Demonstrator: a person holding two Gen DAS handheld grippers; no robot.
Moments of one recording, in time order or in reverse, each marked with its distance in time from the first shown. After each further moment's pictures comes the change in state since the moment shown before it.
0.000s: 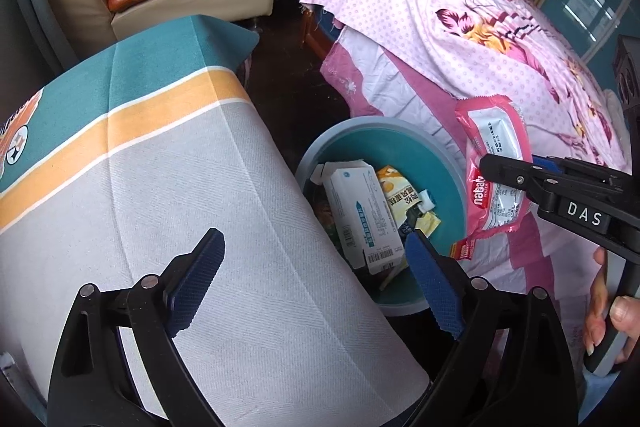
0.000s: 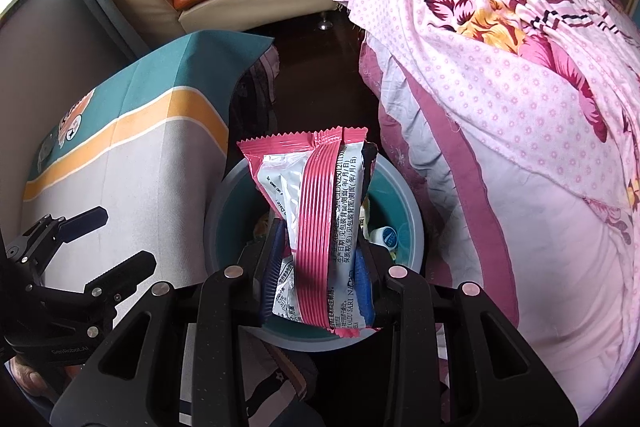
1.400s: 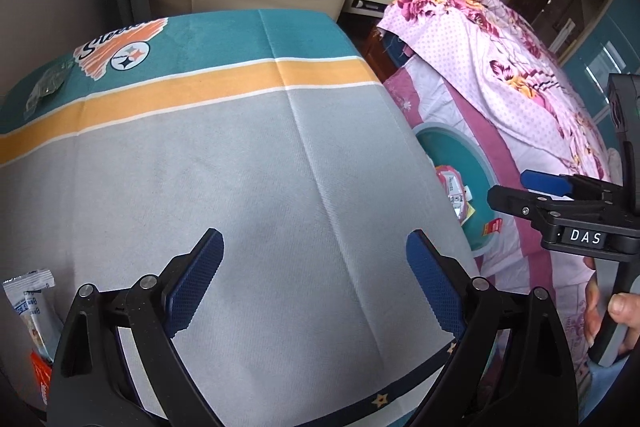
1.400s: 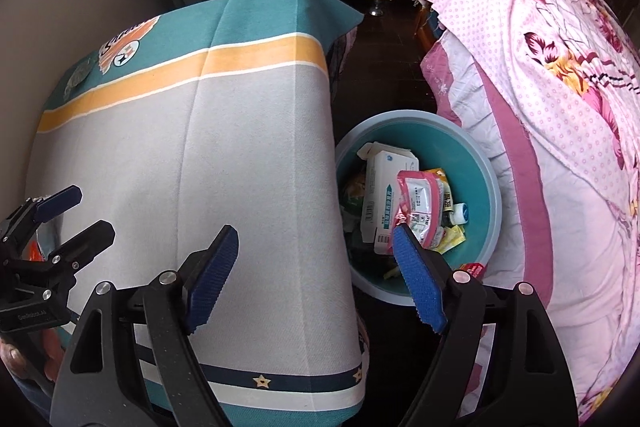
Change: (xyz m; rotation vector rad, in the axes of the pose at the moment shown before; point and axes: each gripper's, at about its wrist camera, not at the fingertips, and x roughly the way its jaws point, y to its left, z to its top) left arm -0.090 0.135 -0.090 -0.193 -0.073 0.007; right arm -0.016 0.154 -0.039 -0.192 0.083 -0.023
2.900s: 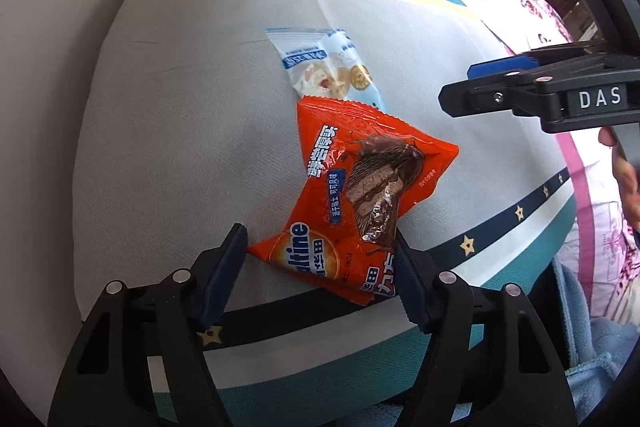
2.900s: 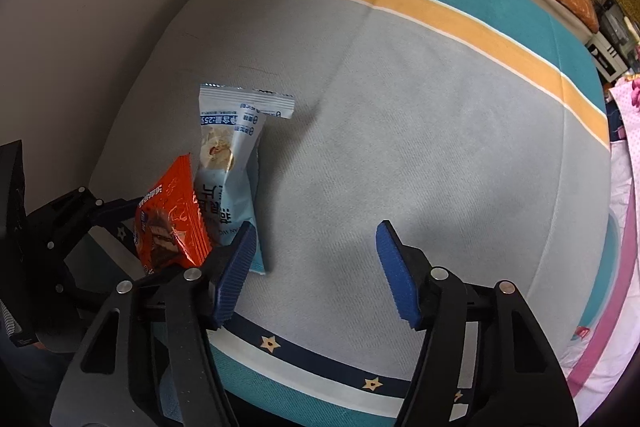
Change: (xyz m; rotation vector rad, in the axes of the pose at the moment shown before) left arm -0.091 0.215 -0.165 -0.068 0.063 0.079; right arm 0.028 0.327 -0.042 -0.456 0.158 0.196
